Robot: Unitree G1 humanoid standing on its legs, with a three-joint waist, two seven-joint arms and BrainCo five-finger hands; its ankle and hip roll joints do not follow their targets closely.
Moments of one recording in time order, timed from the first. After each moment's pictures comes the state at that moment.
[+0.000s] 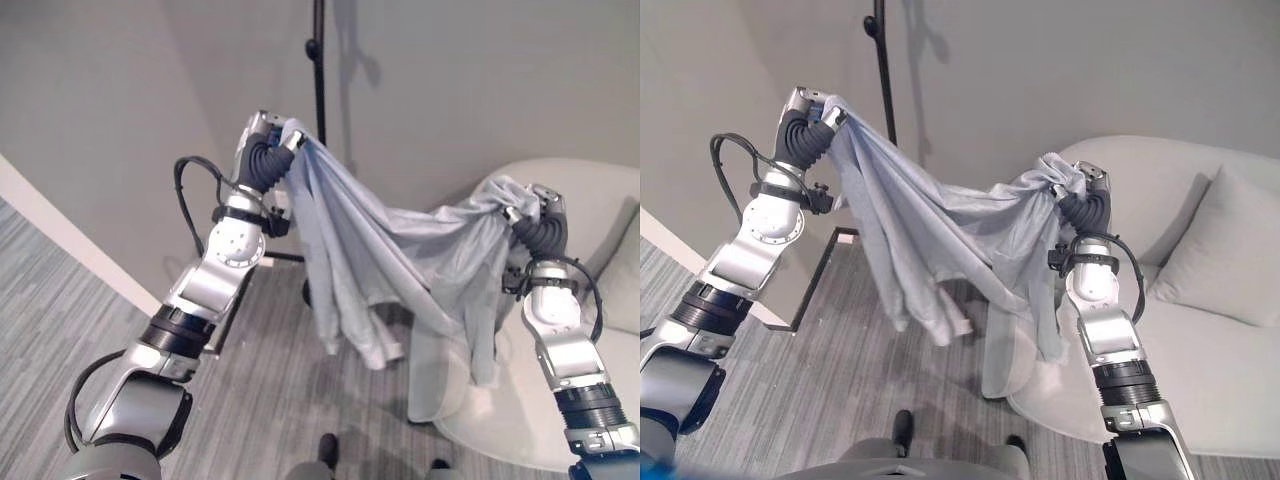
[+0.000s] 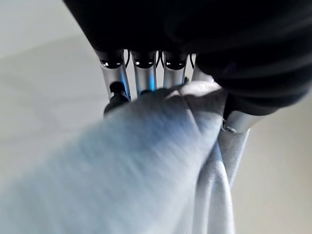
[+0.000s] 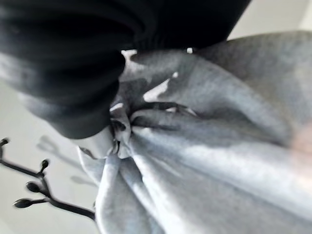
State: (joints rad) left arm -0.67 0.63 -0.30 0.14 0.02 -0.12 0.32; right arm -0.31 -0.44 0.03 0.04 0.00 -0.07 -0.36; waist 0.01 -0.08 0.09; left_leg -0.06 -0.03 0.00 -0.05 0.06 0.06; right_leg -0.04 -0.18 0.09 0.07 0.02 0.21
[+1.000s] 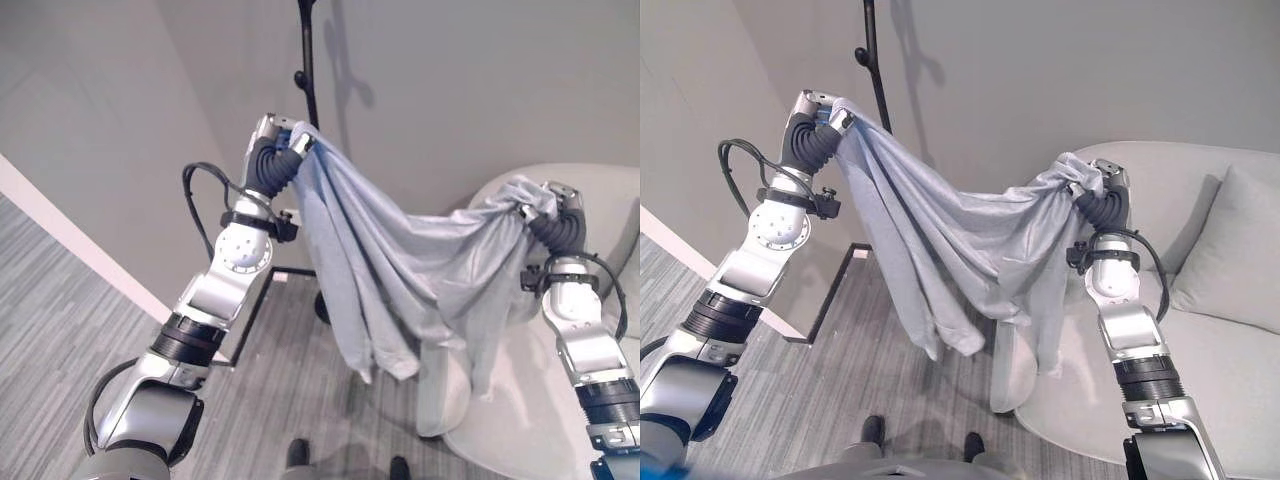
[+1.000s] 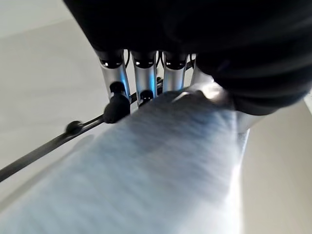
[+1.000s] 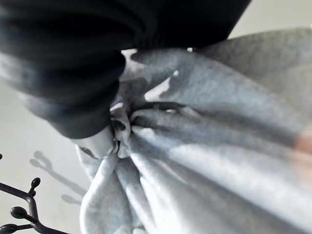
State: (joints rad) left arm -0.68 0.56 -0.29 0.12 0.02 -0.11 0.30; right arm -0.34 -0.53 0.01 0.09 0.00 -0.07 -0.37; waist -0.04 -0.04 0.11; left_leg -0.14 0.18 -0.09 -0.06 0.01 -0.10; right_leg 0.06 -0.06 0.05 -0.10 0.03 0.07
